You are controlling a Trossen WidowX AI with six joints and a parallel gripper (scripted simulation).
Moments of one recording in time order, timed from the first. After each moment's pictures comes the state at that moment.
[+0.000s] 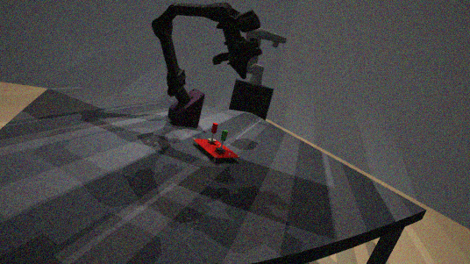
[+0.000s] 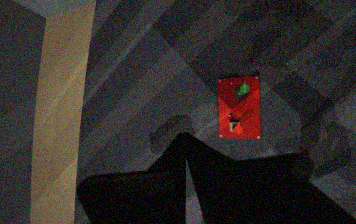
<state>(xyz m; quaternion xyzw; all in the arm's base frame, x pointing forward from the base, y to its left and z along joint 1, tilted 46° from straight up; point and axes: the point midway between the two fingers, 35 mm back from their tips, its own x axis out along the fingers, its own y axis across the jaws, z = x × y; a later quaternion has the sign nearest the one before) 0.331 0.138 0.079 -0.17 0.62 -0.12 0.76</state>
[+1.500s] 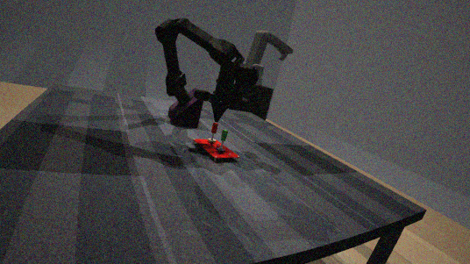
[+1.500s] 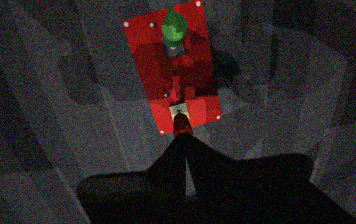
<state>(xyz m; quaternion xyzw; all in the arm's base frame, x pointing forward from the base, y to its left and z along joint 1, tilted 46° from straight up) 0.308 -0.017 0.004 -0.20 0.67 -0.35 0.63</state>
